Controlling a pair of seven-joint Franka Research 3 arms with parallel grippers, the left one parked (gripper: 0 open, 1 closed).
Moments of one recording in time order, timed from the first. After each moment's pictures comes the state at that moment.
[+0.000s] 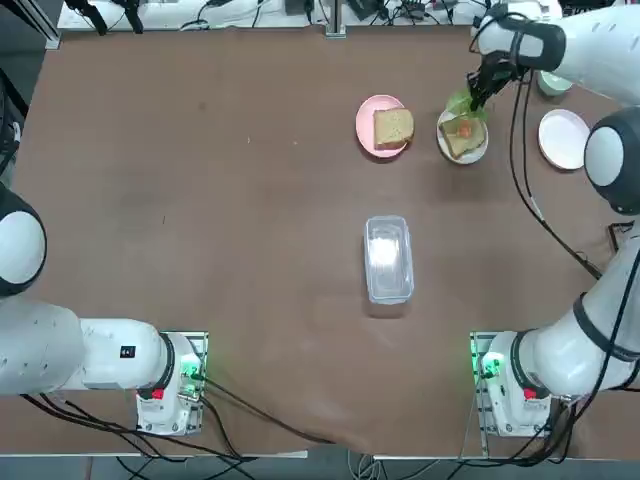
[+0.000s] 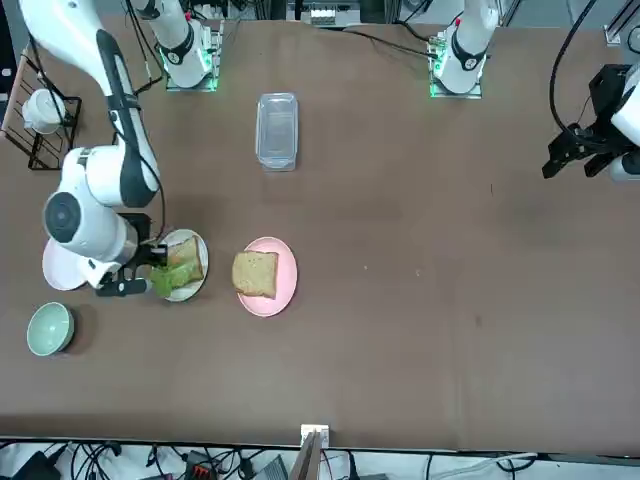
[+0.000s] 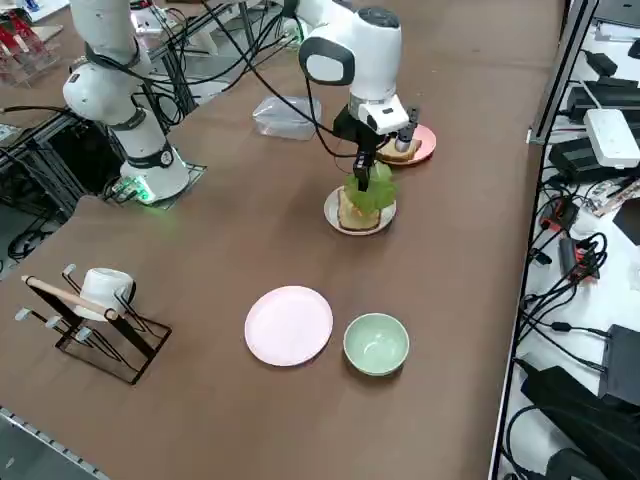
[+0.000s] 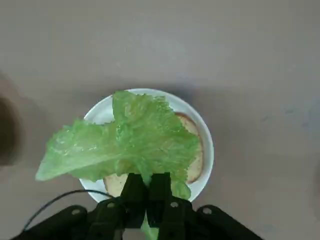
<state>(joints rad) 0.20 0.45 -0.12 -1.80 0.03 2.15 0.00</state>
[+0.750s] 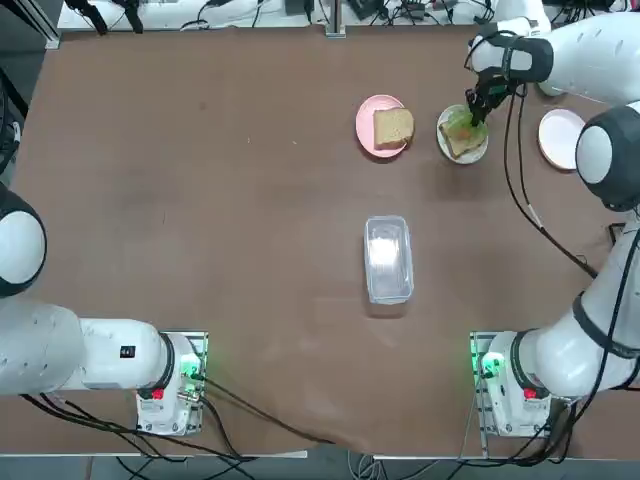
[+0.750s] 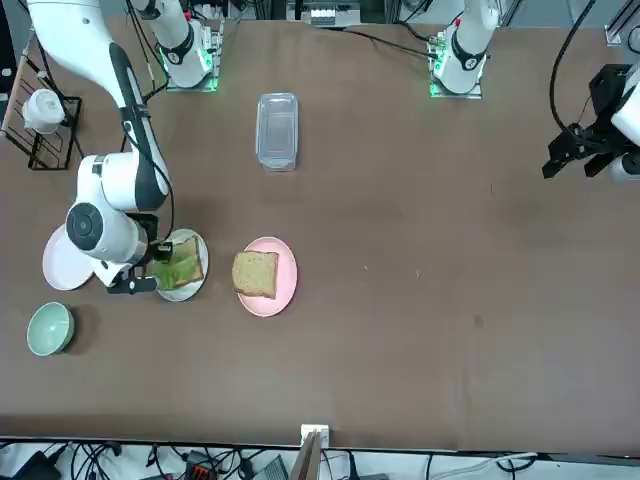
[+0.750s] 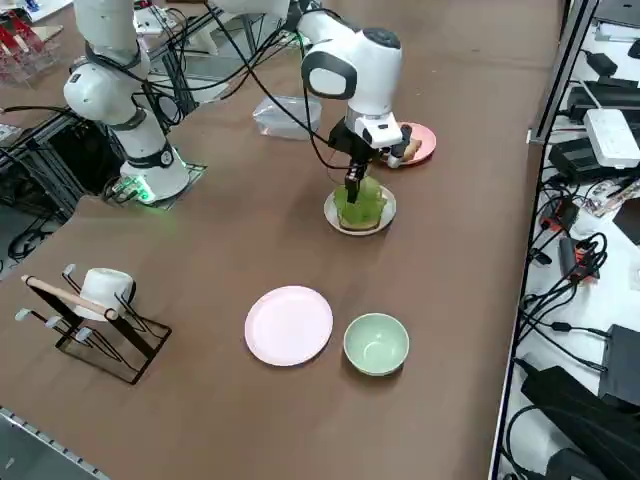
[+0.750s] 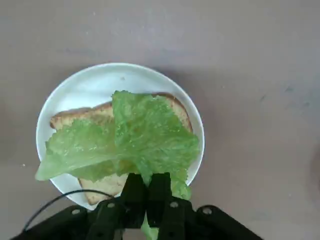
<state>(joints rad) 0.21 0.49 -0.13 -1.82 -0.03 2.13 0.05</state>
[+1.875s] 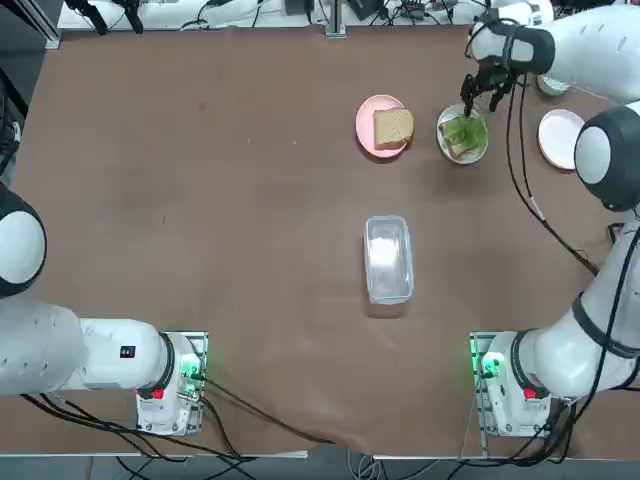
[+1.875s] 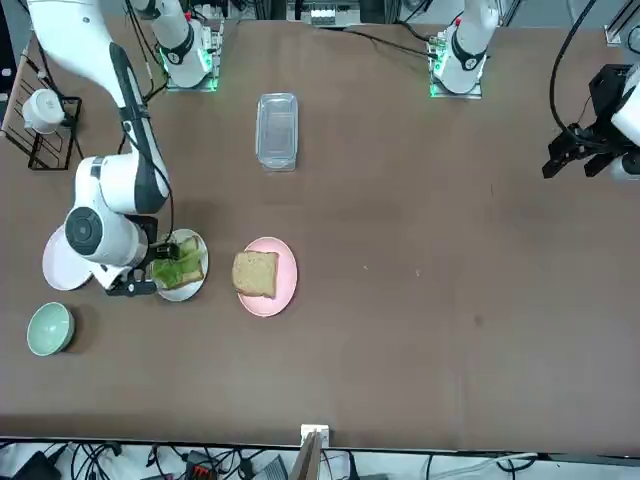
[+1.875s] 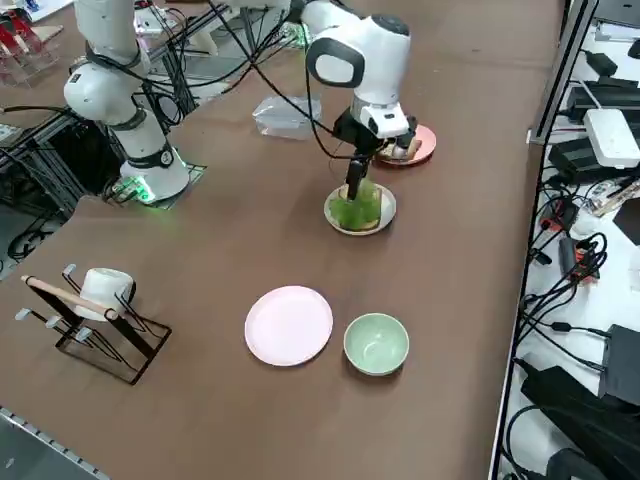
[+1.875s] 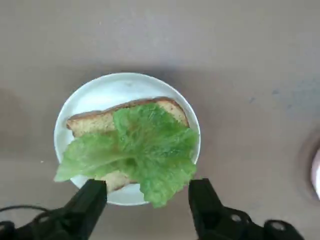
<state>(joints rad) 0.22 0.47 -0.13 -1.72 -0.03 2.02 0.06</state>
